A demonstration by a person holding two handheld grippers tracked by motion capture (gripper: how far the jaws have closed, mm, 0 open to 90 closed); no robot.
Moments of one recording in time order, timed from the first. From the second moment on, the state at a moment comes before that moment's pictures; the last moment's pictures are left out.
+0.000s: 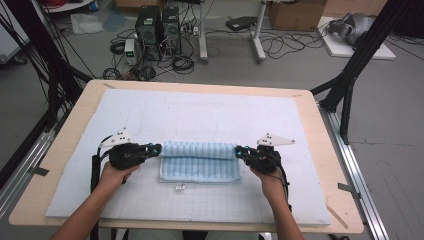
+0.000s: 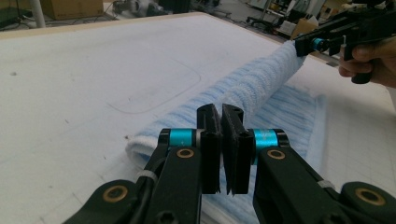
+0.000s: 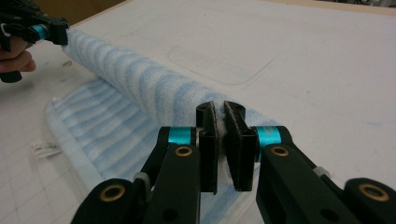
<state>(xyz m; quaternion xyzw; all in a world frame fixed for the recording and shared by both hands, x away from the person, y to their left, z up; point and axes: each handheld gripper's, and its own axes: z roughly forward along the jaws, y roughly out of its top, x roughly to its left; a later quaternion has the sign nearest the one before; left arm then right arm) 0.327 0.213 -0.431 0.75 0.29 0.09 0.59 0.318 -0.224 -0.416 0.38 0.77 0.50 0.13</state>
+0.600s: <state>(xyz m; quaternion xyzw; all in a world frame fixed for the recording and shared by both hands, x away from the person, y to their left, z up) 0.301 0.213 -0.440 0.77 0.27 0.07 0.57 0.293 -0.230 -0.423 0.36 0.79 0.49 0.11</state>
